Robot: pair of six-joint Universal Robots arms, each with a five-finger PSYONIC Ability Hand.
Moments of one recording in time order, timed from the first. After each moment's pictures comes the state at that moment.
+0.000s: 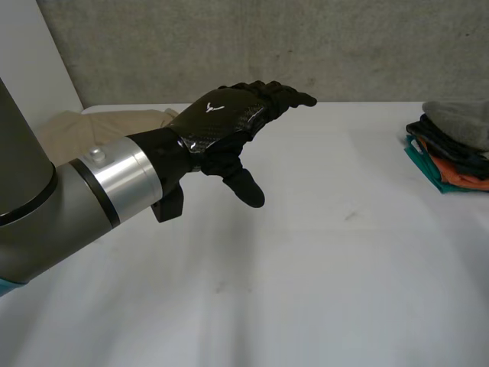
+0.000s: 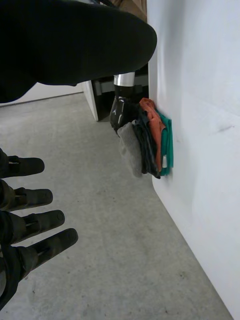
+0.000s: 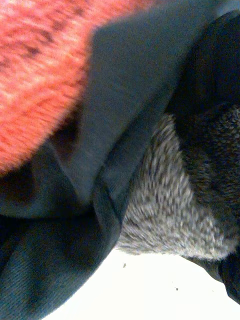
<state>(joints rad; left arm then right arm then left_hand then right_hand) 4.19 -1.76 -1.37 3.11 -0.97 3.09 1.15 -0.46 0.95 -0.80 0.78 3.10 0.16 0.20 0.21 0.20 0.05 0.57 0.58 0.62 0.65 0.58</state>
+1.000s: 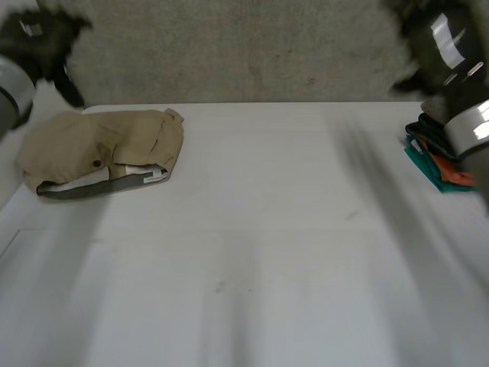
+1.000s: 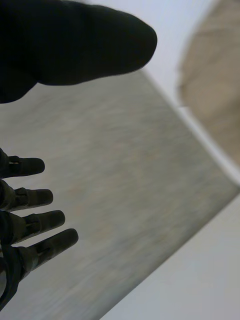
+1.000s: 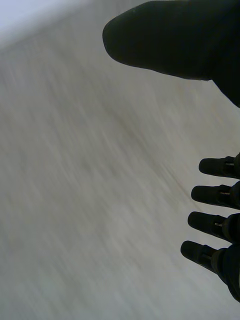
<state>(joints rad) 4.60 -1.99 -1.02 3.06 -1.40 3.49 1.69 -1.24 1.59 -0.85 1.12 2.89 0.16 0.20 0.21 0.20 0.05 0.23 0.21 0.21 0.21 0.05</state>
